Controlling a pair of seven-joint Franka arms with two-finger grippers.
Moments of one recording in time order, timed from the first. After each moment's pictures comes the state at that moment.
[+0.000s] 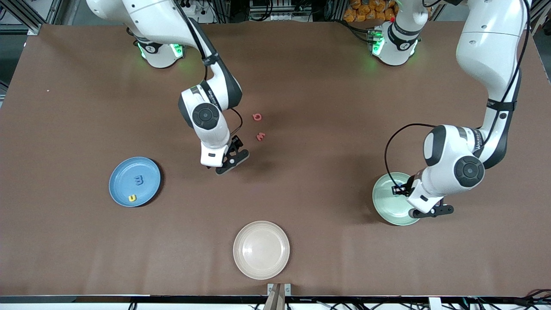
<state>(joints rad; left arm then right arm) -0.03 0.61 -0.12 -1.66 0.04 2.19 -0.28 0.82 0.56 -0.26 -1.89 0.14 2.41 -0.15</state>
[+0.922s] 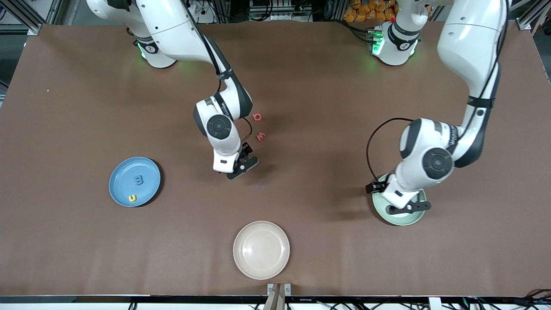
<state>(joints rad) -0.20 0.59 -0.11 -1.64 0.06 2.20 -0.45 0.84 0.68 -0.25 -1.82 0.22 2.45 -0.15</state>
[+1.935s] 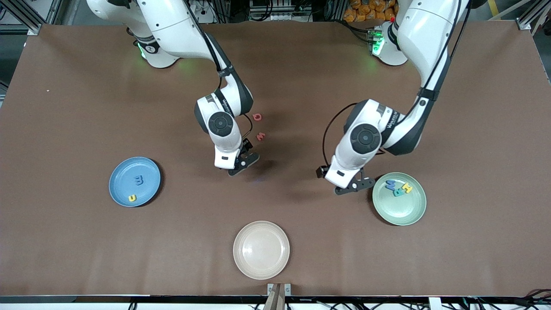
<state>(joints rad) -0.37 0.59 -0.18 -1.64 0.06 2.20 -0.82 0.85 0.65 -0.25 -1.86 0.22 2.44 -0.15</state>
